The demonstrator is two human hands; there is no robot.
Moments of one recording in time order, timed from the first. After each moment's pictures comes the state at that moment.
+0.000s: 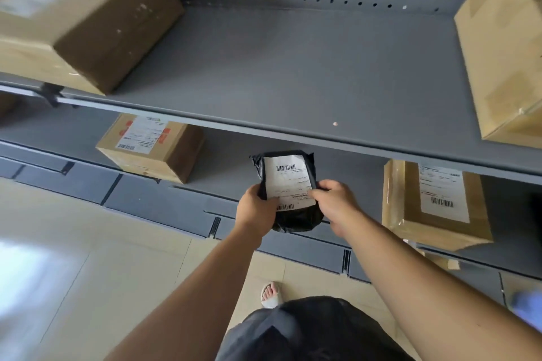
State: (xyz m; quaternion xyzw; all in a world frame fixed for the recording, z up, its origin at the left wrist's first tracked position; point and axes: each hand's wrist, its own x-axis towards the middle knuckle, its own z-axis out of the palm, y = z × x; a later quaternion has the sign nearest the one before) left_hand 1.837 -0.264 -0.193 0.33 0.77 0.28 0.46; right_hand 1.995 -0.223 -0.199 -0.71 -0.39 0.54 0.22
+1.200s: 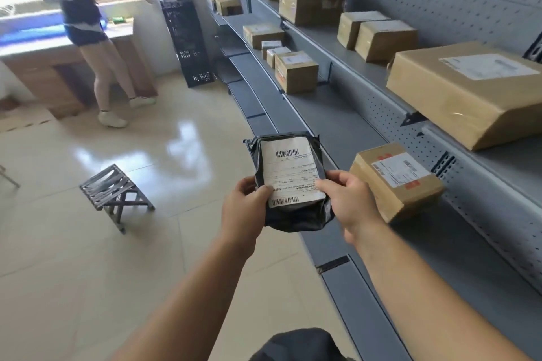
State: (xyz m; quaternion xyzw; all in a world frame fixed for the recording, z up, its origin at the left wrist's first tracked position) left_hand 1.560 -0.542 -0.056 -0.04 0.68 0.71 0.19; right_hand 1.631 -0.384 -0.049 -0.32 -0.63 0.69 0.15
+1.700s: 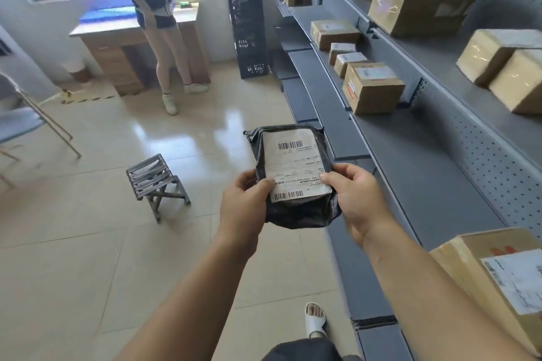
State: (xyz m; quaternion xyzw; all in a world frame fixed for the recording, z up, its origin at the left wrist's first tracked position) left_hand 1.347 -0.550 -0.049 -0.12 0.64 0.75 0.10; right_hand 1.374 -0.384 -0.050 -0.26 -0.62 0.74 0.08
